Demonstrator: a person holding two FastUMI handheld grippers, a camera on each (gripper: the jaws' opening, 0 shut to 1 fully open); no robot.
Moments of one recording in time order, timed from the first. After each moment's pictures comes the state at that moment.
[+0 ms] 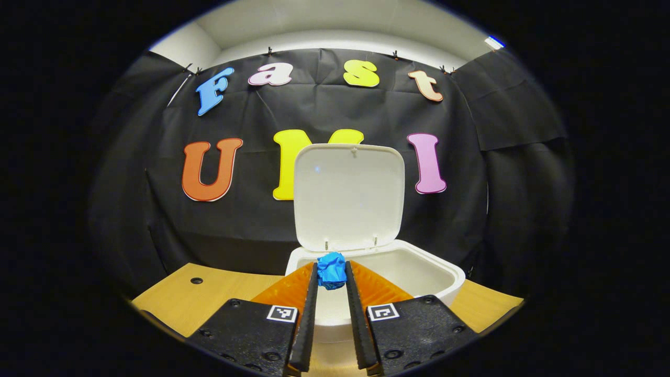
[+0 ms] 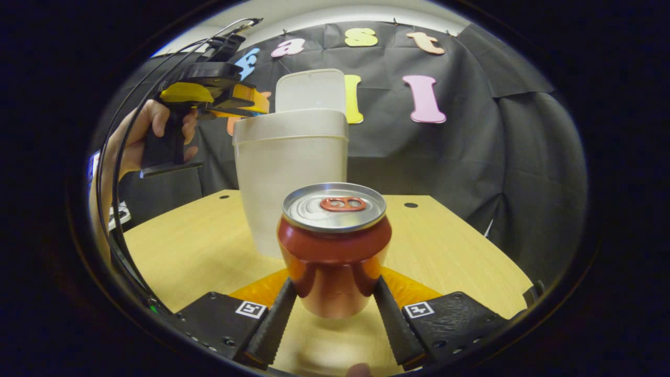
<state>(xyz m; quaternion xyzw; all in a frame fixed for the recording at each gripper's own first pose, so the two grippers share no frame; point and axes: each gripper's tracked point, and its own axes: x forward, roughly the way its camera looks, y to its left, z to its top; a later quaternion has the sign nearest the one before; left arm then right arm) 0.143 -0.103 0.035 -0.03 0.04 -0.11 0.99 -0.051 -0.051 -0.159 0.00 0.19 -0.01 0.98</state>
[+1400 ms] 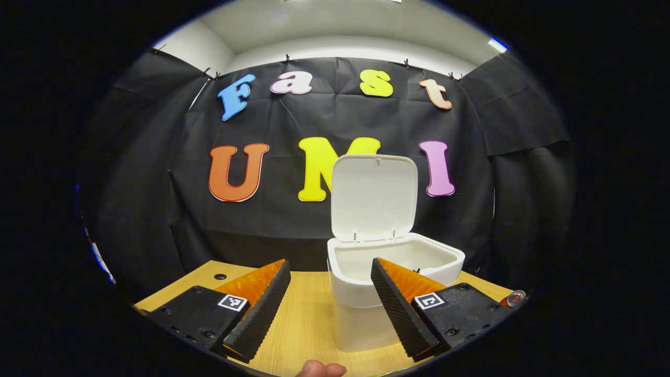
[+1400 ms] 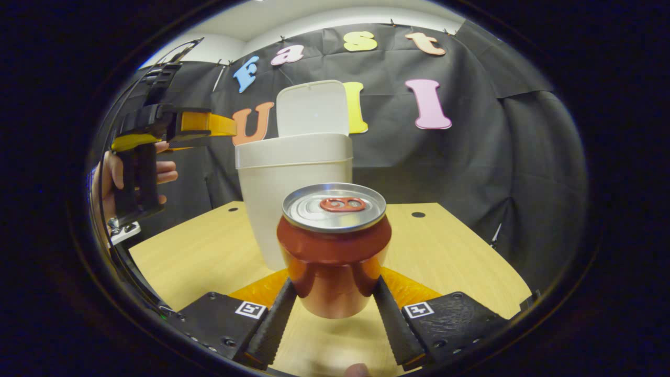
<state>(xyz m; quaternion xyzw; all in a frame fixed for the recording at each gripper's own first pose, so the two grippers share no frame) 0.069 -0.039 0.034 -0.02 0.01 -0.07 1.00 -0.036 -0.032 -0.114 0.02 0.18 0.04 0.98</state>
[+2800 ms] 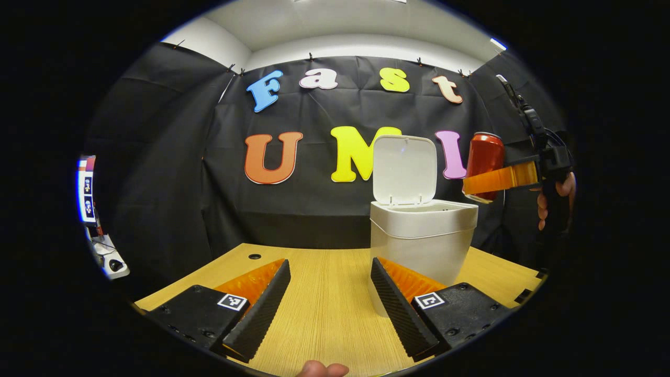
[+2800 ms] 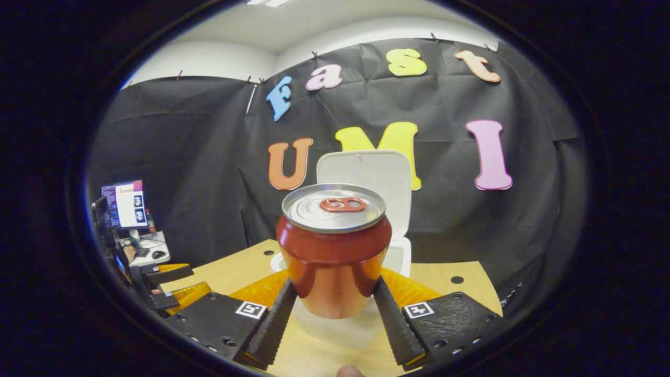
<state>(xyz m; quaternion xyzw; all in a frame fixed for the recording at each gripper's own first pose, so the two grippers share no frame) -0.002 0.042 -0.032 -0.03 0.04 -0.03 1.00 0.084 0.039 0.063 0.00 0.12 0.14 0.98</state>
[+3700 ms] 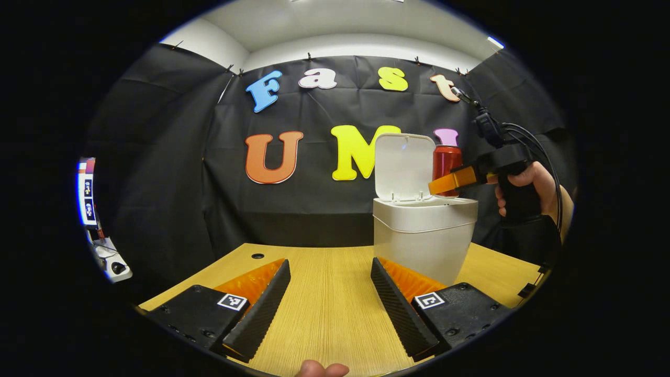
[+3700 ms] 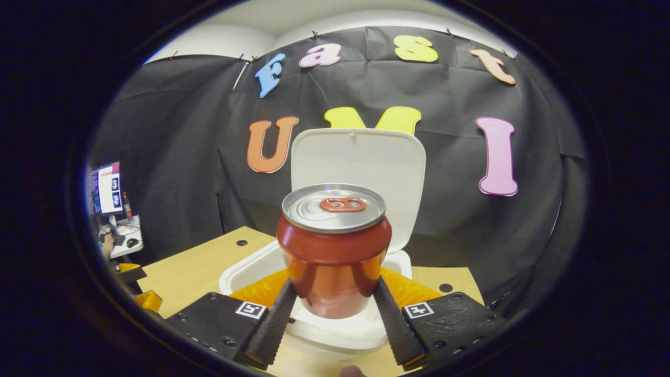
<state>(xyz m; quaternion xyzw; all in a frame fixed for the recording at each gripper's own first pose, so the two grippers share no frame) -0.009 0.051 -0.037 -0.02 0.04 -0.03 1.00 0.167 0.034 0.038 -0.04 0.17 0.09 0.98</state>
